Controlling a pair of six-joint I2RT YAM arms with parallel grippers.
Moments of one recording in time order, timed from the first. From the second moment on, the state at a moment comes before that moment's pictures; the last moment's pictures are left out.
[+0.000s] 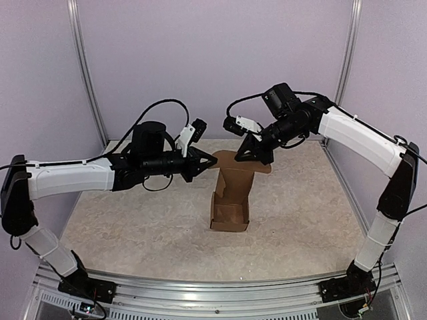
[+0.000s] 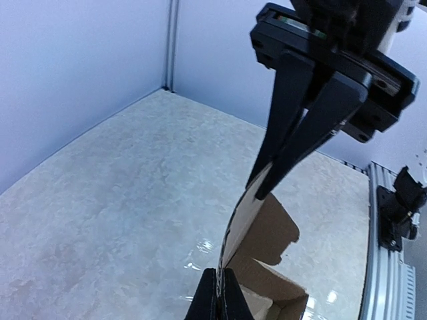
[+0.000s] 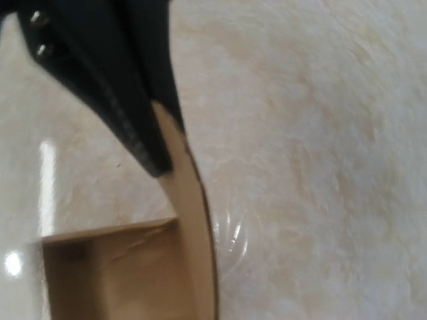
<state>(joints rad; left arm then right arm) -0.80 1.55 1.10 0.18 0.35 -0.06 0.68 1.75 1.77 -0.89 -0.48 -0.65</state>
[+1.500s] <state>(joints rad) -0.61 1.45 1.12 0.02 0.73 0.04 0.64 1.76 1.79 -0.96 -0.78 -0.78</state>
